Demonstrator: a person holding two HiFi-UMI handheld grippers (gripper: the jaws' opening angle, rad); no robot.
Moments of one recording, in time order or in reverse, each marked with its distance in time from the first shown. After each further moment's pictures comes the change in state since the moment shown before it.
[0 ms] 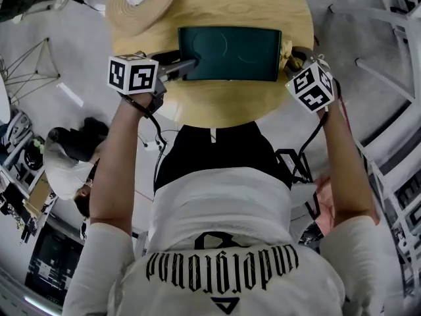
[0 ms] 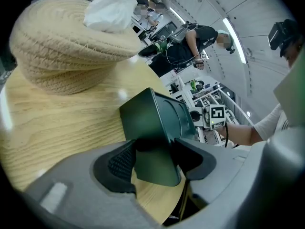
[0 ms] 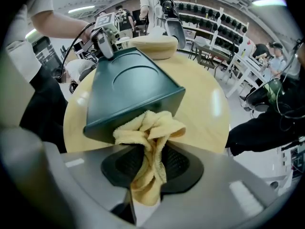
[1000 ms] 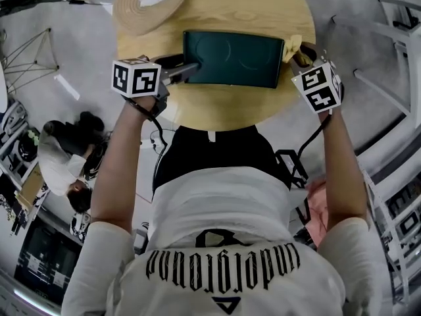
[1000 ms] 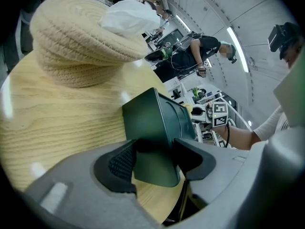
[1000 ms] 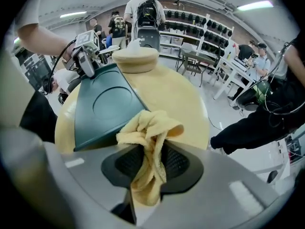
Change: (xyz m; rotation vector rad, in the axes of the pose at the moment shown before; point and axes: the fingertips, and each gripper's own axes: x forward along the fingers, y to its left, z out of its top) left arm -0.003 0.004 -0.004 -0.081 -0.055 -0.016; right arm -0.021 -0.050 0.041 0.085 -0.082 -0.107
